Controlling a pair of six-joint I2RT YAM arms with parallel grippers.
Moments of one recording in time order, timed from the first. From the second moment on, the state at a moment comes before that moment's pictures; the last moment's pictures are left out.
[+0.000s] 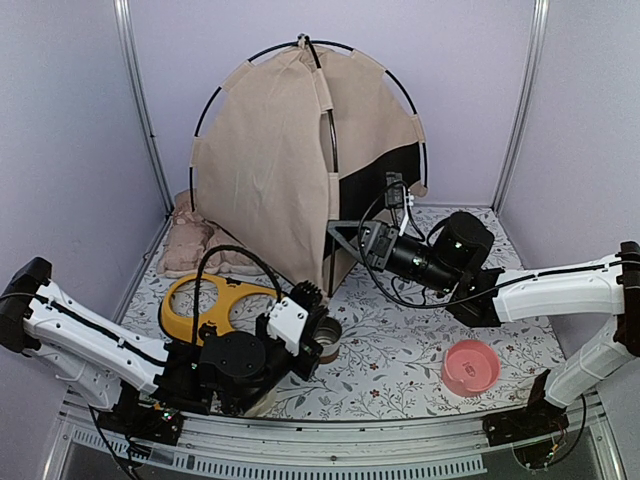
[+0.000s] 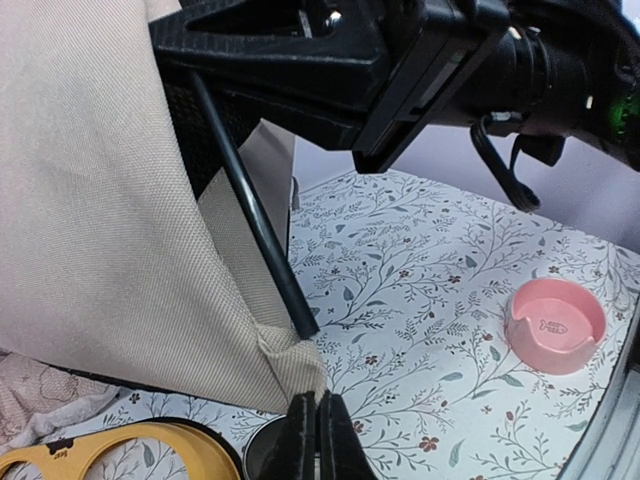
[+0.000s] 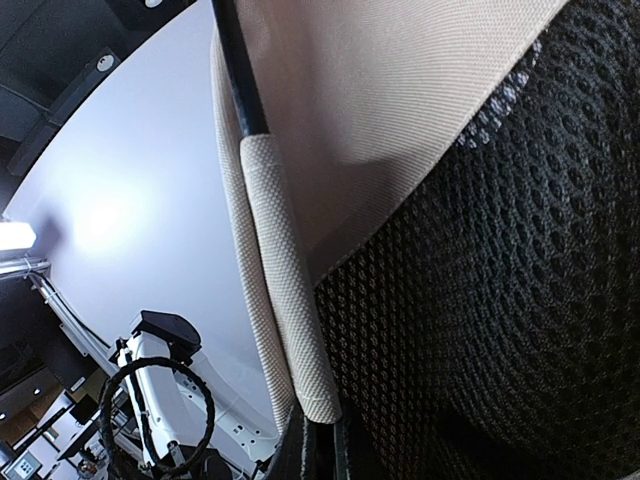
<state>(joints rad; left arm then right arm) -1.57 1.43 0.72 0.54 -0.94 -0.01 0.96 1.46 0.83 0.87 -0.21 0.84</state>
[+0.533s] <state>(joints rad) -1.58 1.45 0.72 0.51 -0.94 -0.01 0.96 1.50 0.84 0.83 -0.14 0.92</state>
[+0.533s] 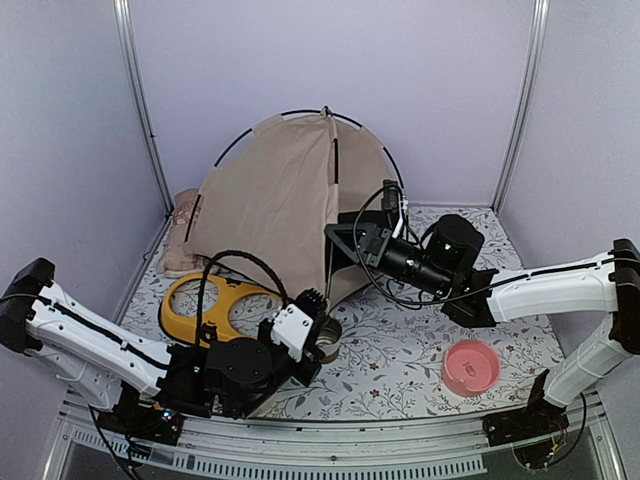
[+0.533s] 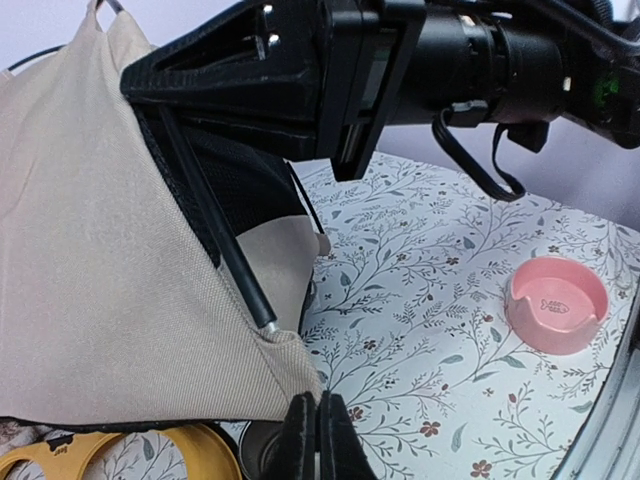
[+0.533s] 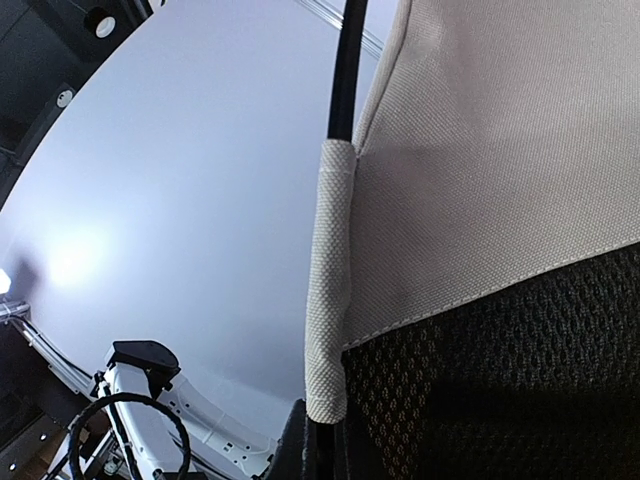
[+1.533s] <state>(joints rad) -1.58 1.43 0.71 0.48 -0.92 -0.02 0.96 1.49 0.78 0.86 -0.11 0.94</state>
